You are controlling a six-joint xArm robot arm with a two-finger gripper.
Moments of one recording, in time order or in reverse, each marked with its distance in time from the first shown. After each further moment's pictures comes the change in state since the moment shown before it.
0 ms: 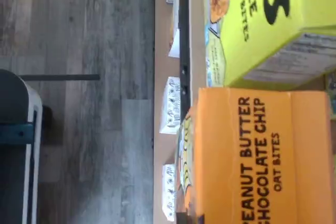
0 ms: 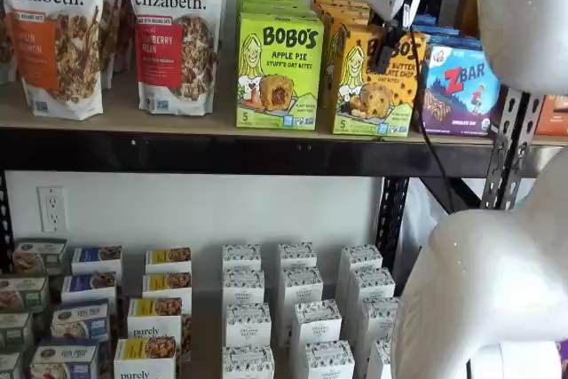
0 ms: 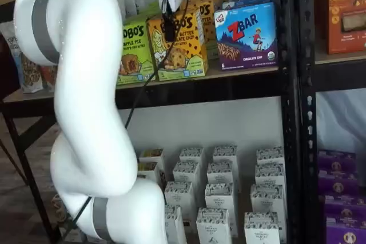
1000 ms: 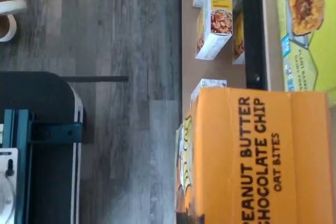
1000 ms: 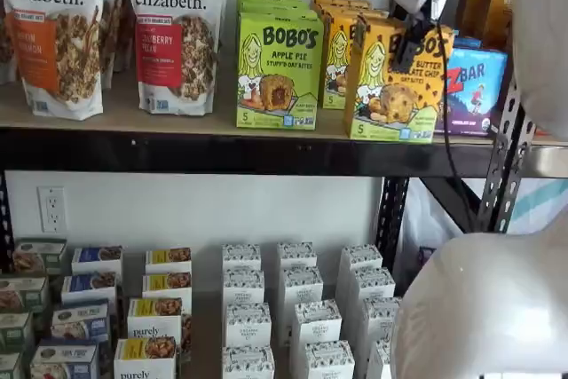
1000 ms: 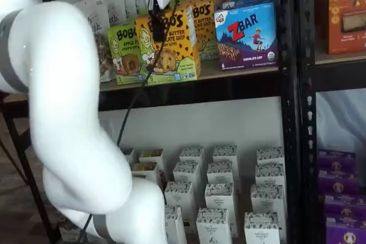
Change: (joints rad) arm -0.036 -0.222 0.113 0.003 0.119 -0.012
